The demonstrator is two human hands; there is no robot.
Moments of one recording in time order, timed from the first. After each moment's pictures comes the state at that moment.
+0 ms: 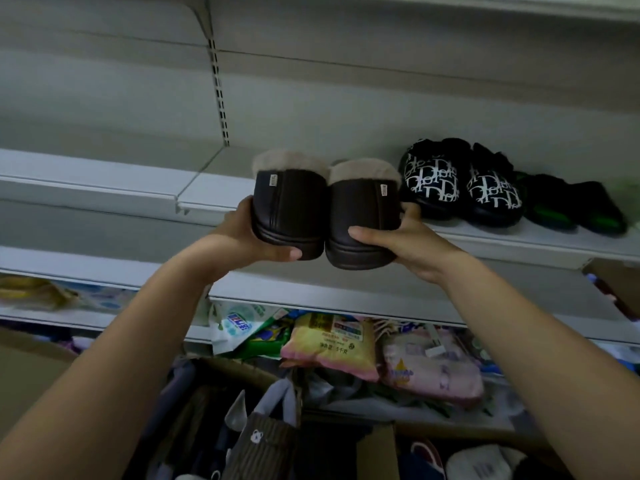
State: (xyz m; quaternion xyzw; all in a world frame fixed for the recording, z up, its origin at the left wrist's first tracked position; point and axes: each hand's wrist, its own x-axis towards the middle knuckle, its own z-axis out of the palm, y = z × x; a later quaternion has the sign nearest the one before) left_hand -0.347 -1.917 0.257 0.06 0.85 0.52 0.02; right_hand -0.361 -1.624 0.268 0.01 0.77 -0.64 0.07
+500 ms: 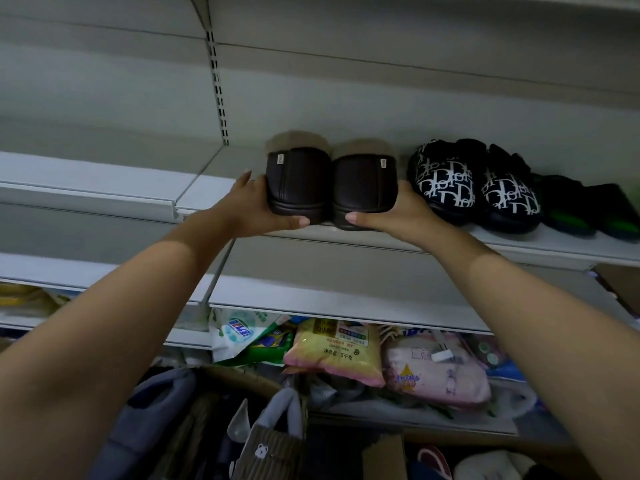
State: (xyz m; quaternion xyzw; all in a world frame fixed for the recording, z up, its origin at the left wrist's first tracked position) left_hand -0.451 -1.927 0.261 0.16 0.96 0.24 -0.06; right_hand -0.433 -1.636 0.274 -0.08 0.90 -0.44 -0.04
